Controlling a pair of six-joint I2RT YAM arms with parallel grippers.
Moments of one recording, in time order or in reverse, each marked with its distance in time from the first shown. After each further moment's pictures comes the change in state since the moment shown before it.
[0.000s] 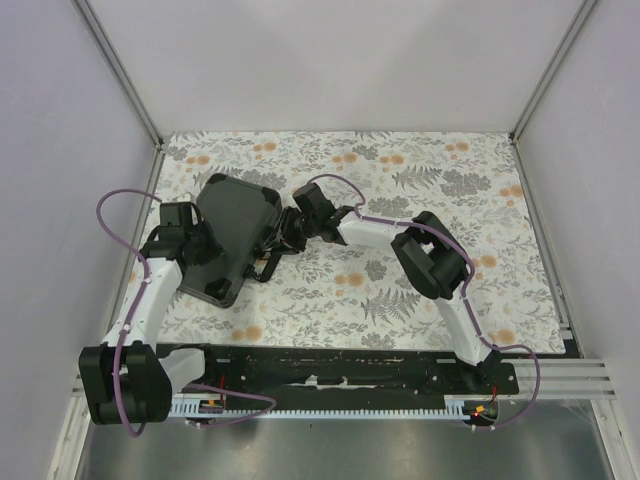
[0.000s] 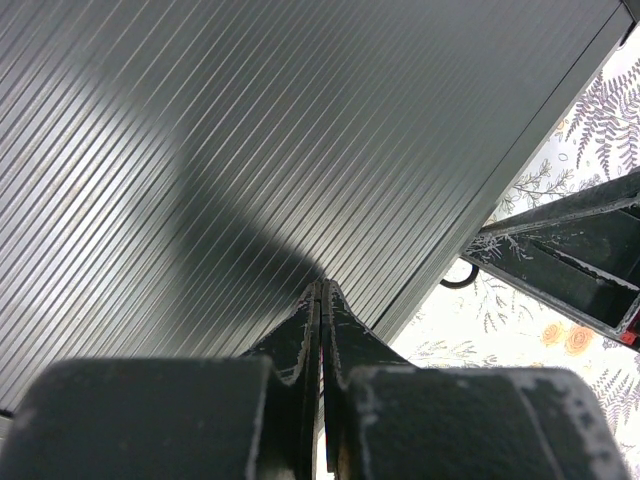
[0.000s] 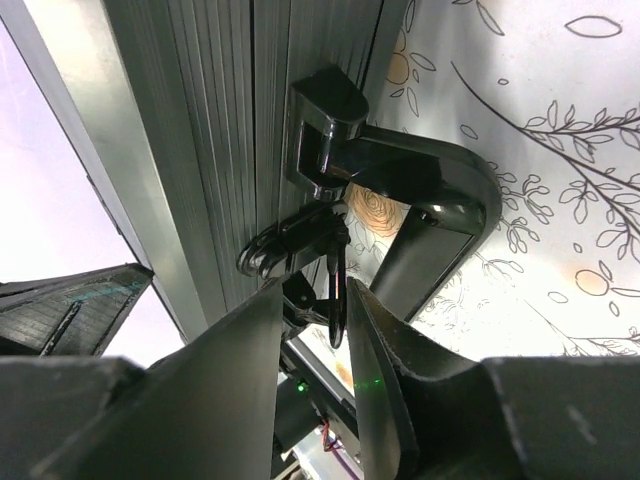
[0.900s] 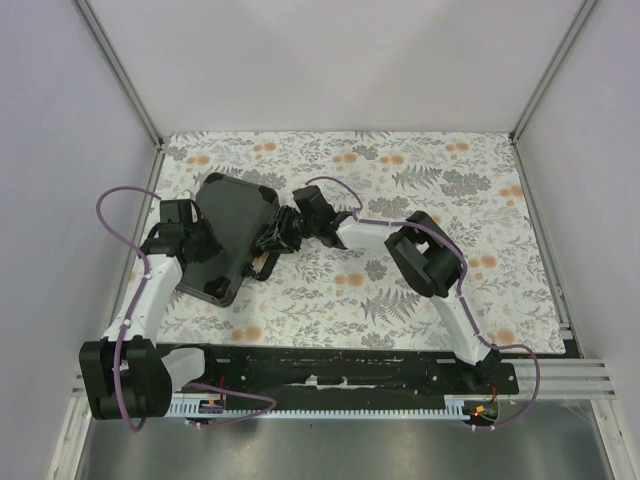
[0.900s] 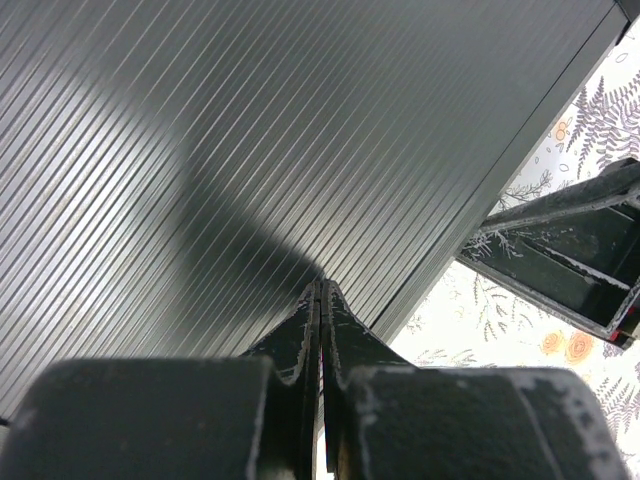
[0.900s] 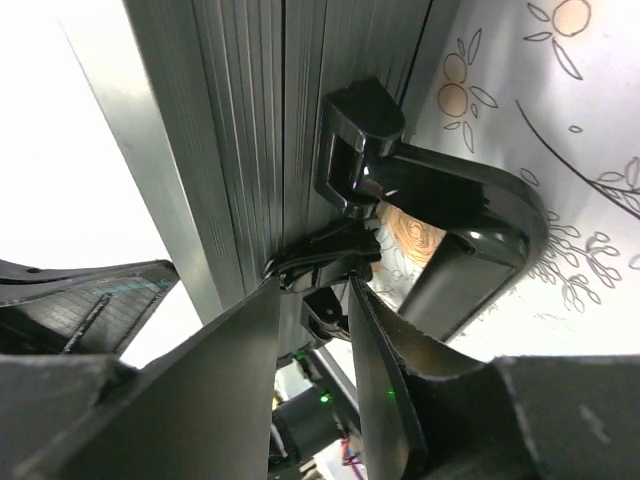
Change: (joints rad) left arm 0.000 0.021 0.014 0.016 -0.004 0.000; right arm -0.004 0.050 -0.026 0.219 -0.068 0.095
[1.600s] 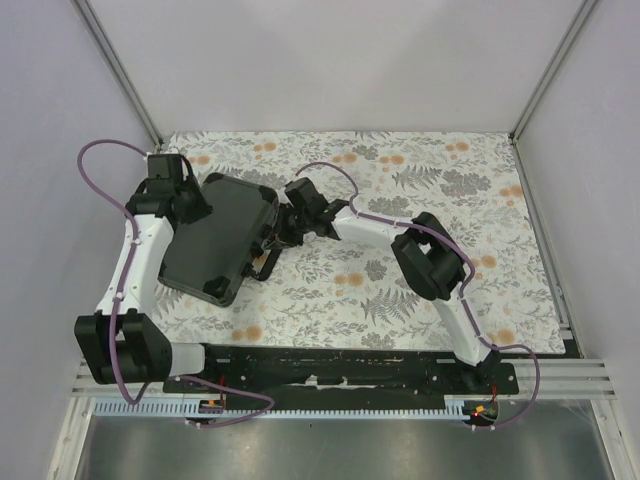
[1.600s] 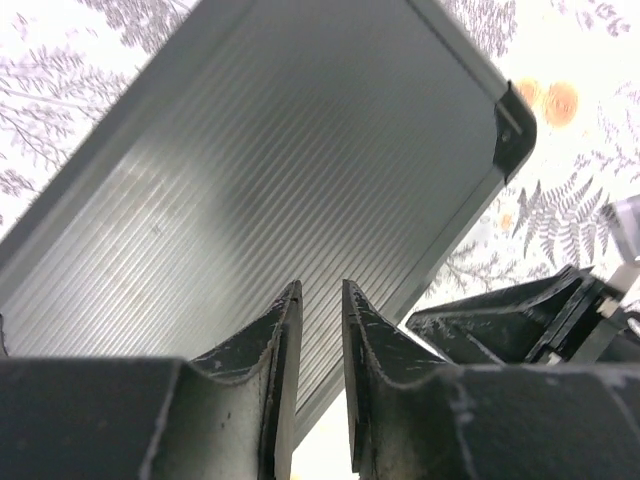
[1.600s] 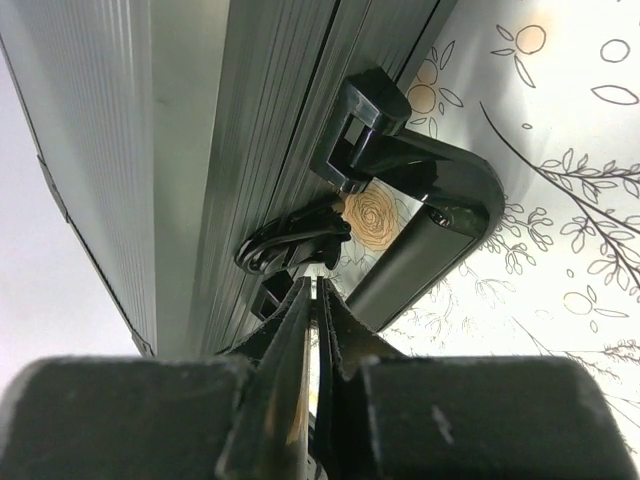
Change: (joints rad) left arm -0.004 0.170 0.399 -0.182 -0.096 0.023; right arm 0.023 -0.045 0.137 -0.354 0.136 -0.284
